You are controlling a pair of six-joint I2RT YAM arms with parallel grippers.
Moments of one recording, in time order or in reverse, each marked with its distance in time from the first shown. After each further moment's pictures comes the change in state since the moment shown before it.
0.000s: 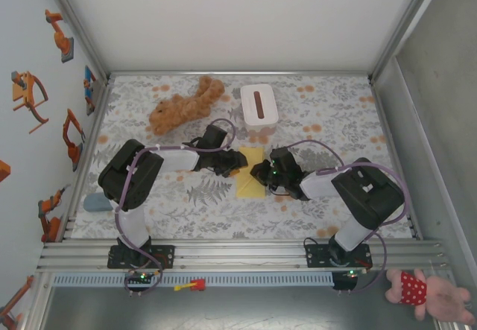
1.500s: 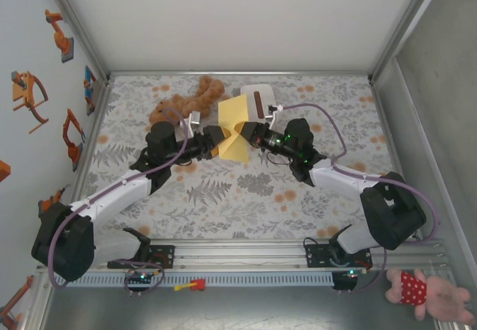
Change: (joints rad) left arm 0.139 -0.648 -0.312 0.430 0.195 -0.228; right arm -0.063 -0.191 0.210 0.272 -0.297 -0.002
